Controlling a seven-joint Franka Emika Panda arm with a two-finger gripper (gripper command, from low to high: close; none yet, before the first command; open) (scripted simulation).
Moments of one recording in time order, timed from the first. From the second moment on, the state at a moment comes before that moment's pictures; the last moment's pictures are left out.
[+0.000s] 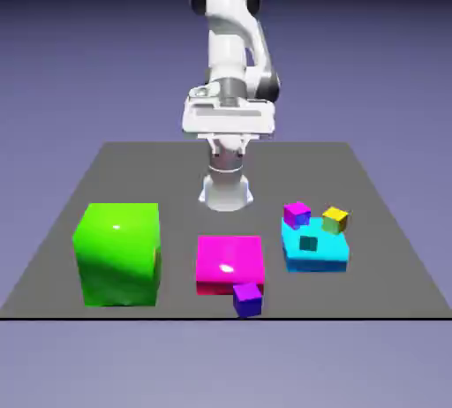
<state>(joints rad) 0.01 -0.53 0.00 -2.77 0.00 2.99 0.74</state>
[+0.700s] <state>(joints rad) 0.04 0.23 0.06 -2.09 -0.08 2.22 0.73</state>
